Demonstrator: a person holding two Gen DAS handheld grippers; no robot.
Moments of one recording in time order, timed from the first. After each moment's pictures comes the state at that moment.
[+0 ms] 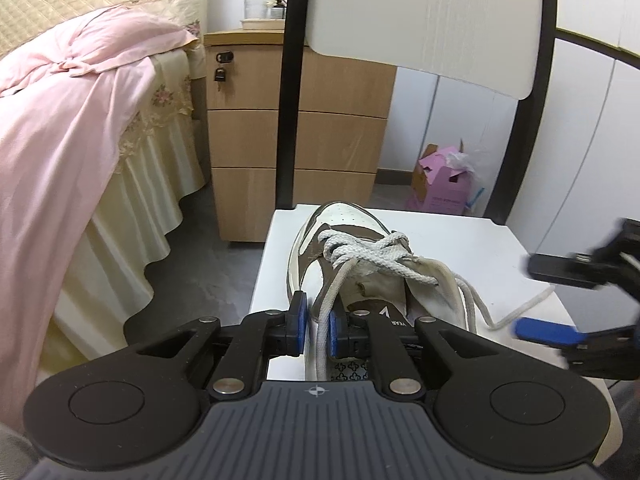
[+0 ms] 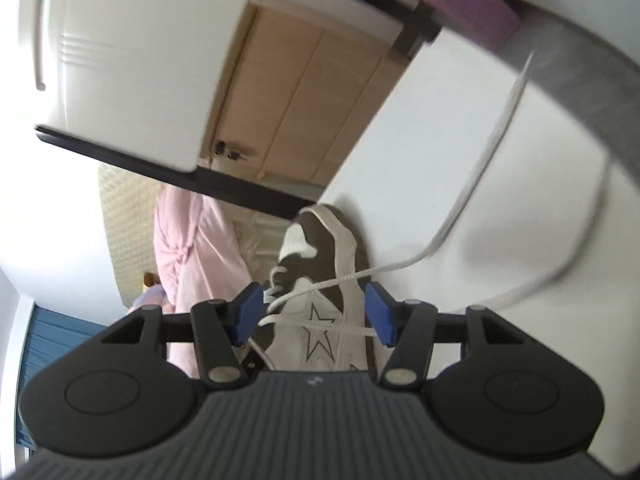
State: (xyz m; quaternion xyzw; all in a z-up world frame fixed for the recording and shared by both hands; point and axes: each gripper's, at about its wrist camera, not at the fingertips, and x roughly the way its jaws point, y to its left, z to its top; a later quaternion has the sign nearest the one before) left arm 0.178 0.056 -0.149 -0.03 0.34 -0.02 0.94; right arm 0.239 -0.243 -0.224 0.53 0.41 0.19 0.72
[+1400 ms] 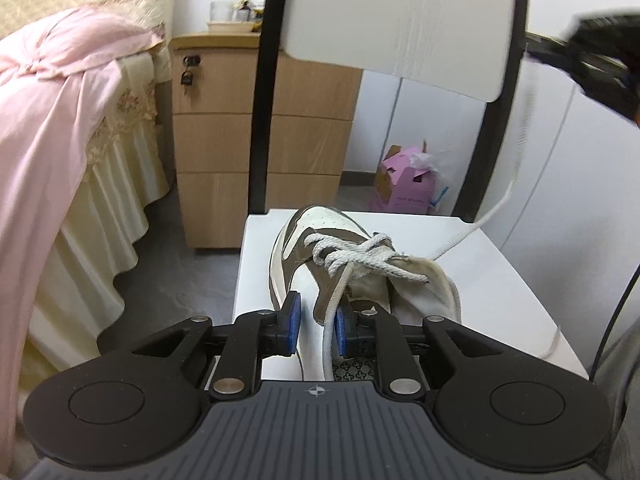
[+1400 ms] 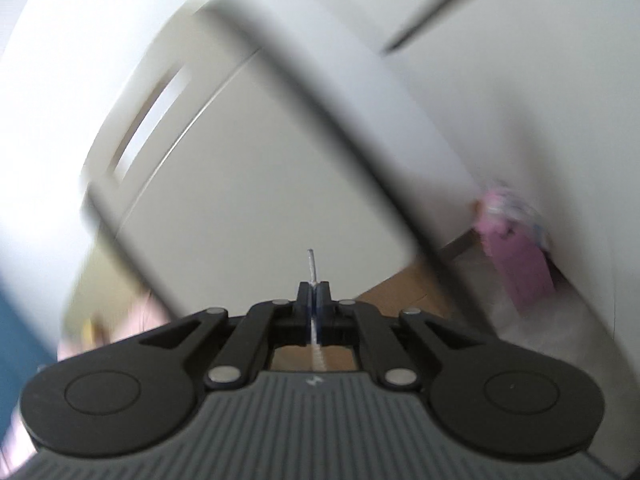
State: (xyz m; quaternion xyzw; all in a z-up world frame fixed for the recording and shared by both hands) left arm 0.176 0.071 -0.148 -0.03 0.33 -0.09 0.94; right arm 0.302 -0.246 -0.051 0.27 0.22 0.20 0.92
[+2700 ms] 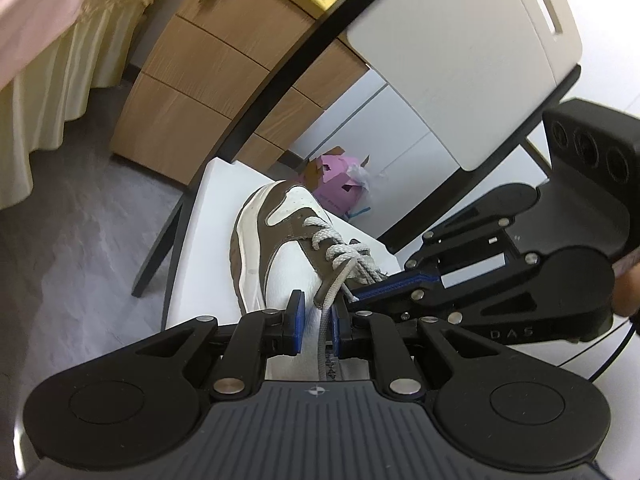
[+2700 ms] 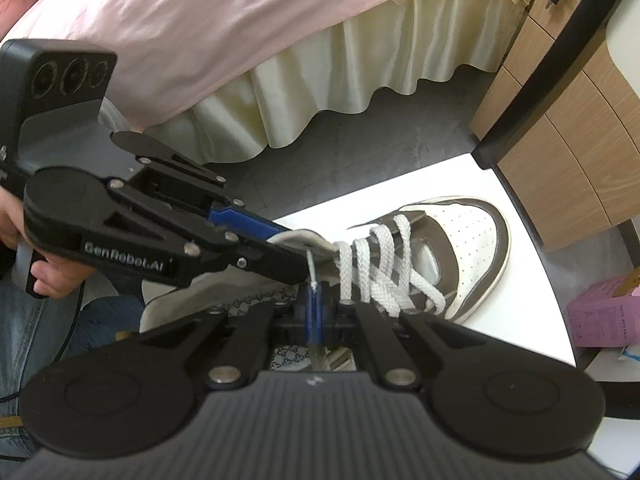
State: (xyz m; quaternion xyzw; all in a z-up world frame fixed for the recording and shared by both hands) left arm 0.198 0.146 -0.181 -0.29 0.37 -0.19 0.86; right arm 0.300 -0.009 -0.126 -0.28 0.51 0.48 0.66
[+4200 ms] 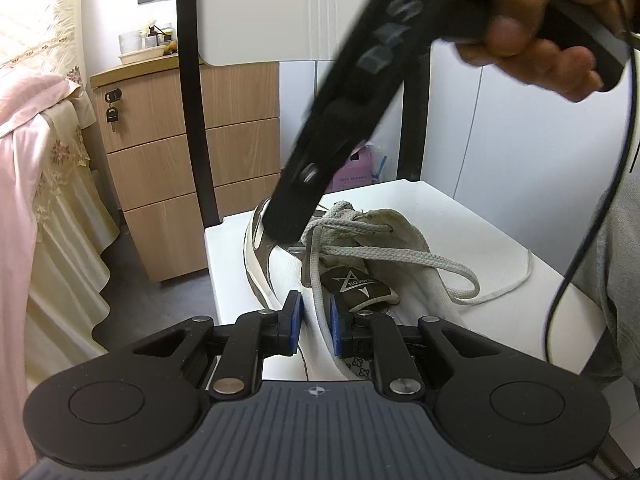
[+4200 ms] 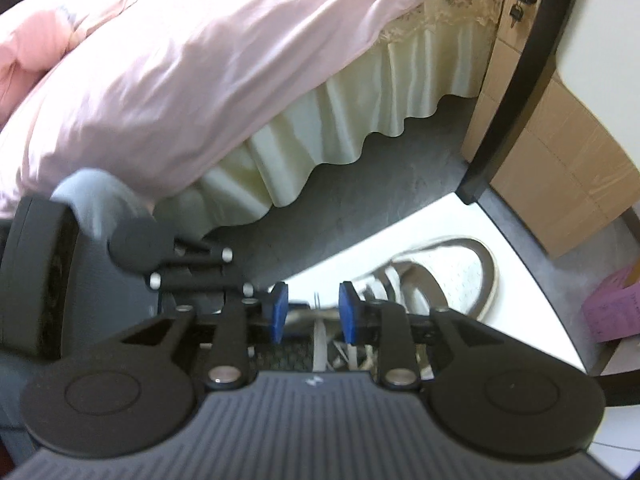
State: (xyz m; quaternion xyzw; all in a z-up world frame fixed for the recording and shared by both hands) left arm 0.174 0.077 -0.165 0.07 0.31 -0.20 0.93; right arm 0.319 -0.005 -0.093 -0.19 0.51 0.47 0.70
